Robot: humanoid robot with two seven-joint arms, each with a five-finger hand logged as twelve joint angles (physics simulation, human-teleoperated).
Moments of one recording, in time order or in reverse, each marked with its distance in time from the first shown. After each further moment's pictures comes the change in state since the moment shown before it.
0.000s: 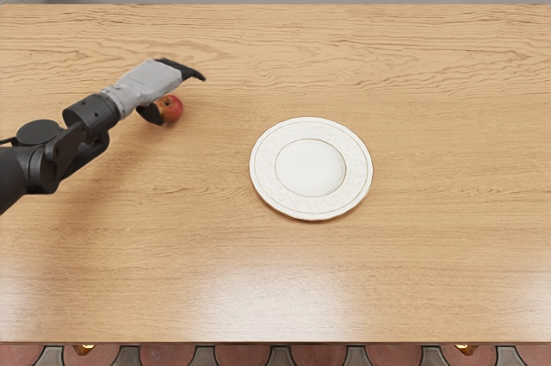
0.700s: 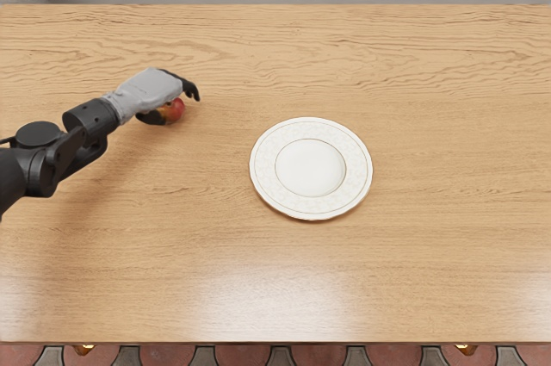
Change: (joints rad) left arm 0.000 0.001 0.079 0.000 0.002 -0.001 0.000; right arm 0.000 0.000 0.000 0.000 0.000 0.000 0.000
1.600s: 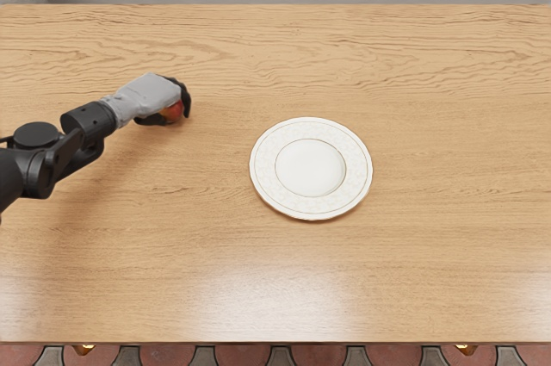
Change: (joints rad) left arm -0.002 0.005 0.050 -0.001 -0.005 -0.017 0.000; right arm 0.000 0.000 0.000 0.000 0.000 0.000 0.000
